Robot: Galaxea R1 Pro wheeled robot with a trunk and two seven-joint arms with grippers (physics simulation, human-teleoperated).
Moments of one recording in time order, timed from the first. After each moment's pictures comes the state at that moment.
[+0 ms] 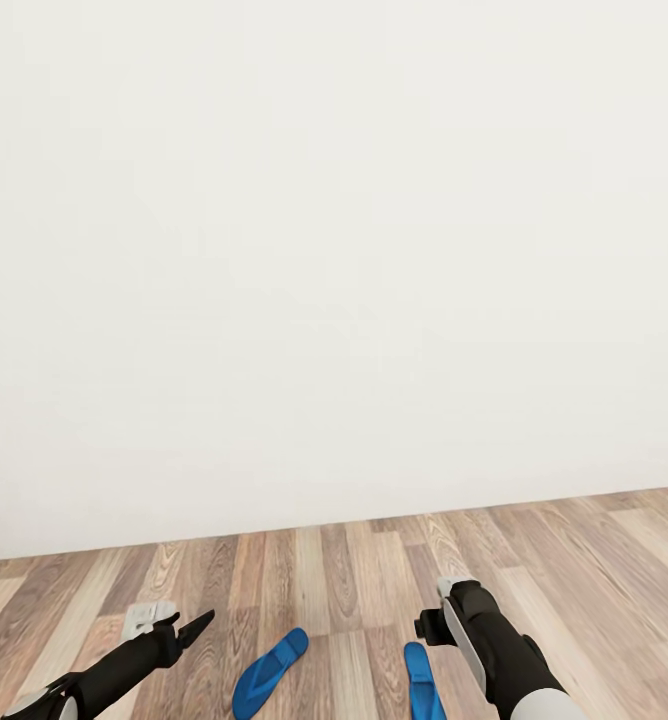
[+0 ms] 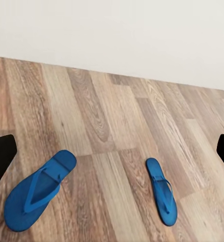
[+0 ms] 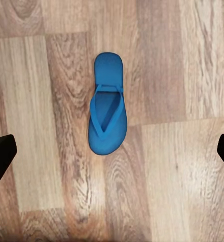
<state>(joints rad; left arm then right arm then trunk) -0.14 0.09 0.37 -1.05 0.11 0.31 -0.80 -0.48 0.06 0.04 -0.75 0.01 0.81 -0.09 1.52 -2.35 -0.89</state>
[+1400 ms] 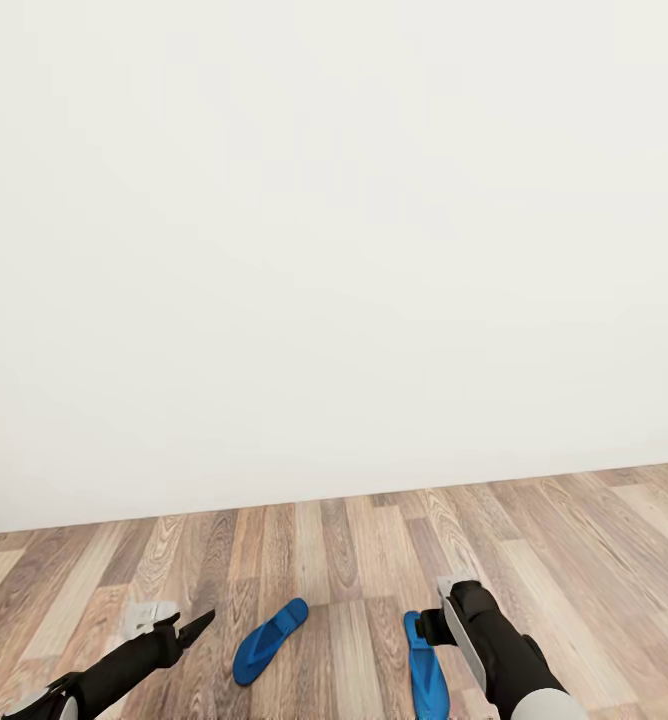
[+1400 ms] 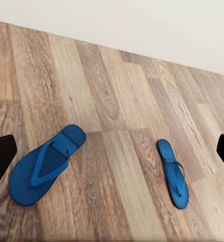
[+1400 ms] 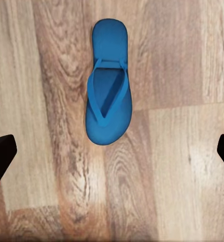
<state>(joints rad) -0.14 0.09 0.37 -1.05 0.11 0.32 -0.80 -0.48 0.05 0.04 -0.75 0.01 0.81 -0.09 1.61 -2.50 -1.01</state>
